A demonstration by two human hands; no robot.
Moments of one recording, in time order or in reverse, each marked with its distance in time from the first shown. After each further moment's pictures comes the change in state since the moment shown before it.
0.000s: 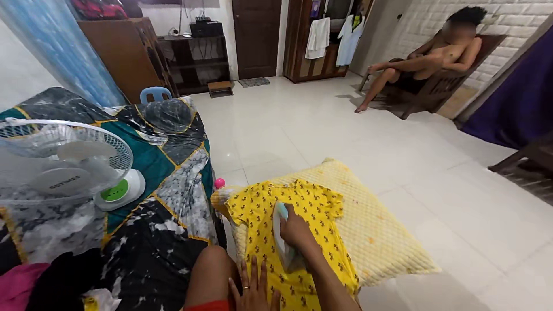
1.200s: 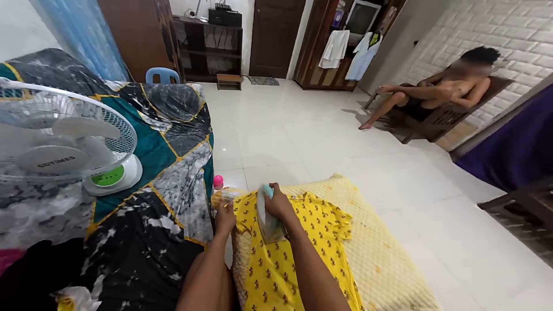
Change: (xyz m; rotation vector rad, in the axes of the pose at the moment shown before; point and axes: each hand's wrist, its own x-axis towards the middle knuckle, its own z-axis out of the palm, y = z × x) left_hand 0.260 -0.128 -0.023 -0.941 0.175 -0.566; right_hand 0.114 -0.092 0.003 0.050 0.005 -0.140
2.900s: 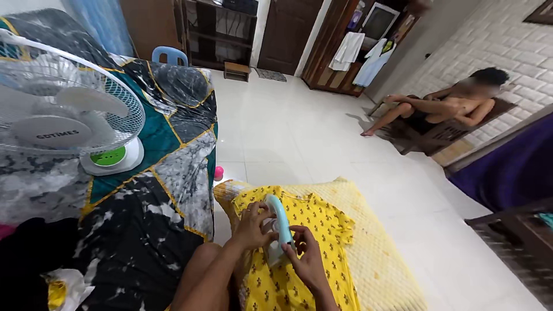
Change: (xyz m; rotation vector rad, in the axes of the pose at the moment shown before) left_hand -0.066 0.025 0.009 0.281 -0.441 0.768; right_hand -0.119 0.107 0.039 0.340 0.356 -0.466
